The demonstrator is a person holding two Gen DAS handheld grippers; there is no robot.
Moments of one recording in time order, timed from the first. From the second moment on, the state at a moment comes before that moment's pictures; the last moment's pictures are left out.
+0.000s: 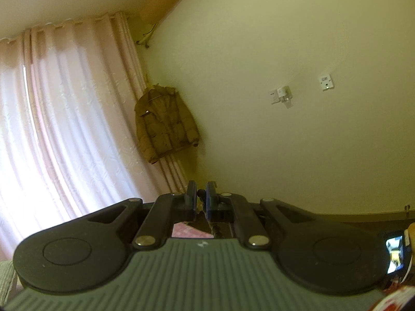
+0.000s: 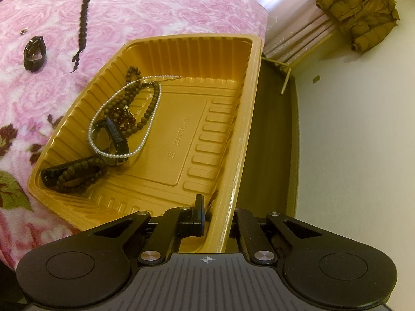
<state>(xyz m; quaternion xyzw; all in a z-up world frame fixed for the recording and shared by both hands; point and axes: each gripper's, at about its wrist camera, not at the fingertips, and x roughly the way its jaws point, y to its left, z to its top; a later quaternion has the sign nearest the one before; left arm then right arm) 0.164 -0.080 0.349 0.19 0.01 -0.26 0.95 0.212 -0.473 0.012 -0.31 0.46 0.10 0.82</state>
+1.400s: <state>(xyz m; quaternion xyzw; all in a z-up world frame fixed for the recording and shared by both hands) 0.241 -0.189 0.154 0.24 0.22 -0.35 0.88 0.219 -0.492 0.005 -0.29 0.47 0.11 0.83</state>
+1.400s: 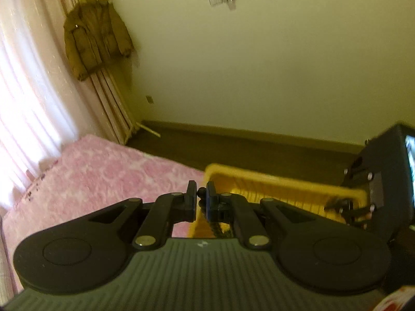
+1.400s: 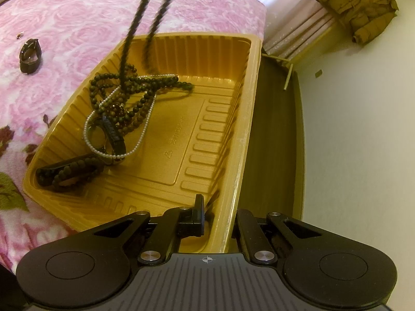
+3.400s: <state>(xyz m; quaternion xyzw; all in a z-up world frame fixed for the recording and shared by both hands) 0.195 0.106 0.011 0.04 0.35 -0.07 0.93 0.220 -0.503 0.004 -0.27 0.47 0.11 0.83</state>
